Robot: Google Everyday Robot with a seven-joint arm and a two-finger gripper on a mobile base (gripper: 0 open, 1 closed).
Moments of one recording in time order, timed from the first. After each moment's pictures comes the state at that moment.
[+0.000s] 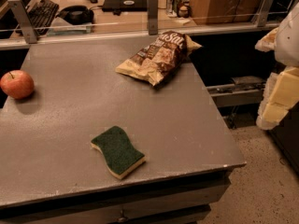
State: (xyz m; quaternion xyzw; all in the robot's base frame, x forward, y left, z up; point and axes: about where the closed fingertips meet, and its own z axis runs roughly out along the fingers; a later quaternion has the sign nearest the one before) arm 0.438 -0.217 0.976 -0.60 0.78 -0.03 0.16
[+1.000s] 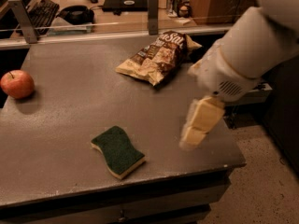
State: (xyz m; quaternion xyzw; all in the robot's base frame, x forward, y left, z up) arm 0.431 -0.087 0.923 -0.63 0.75 0.07 0.21
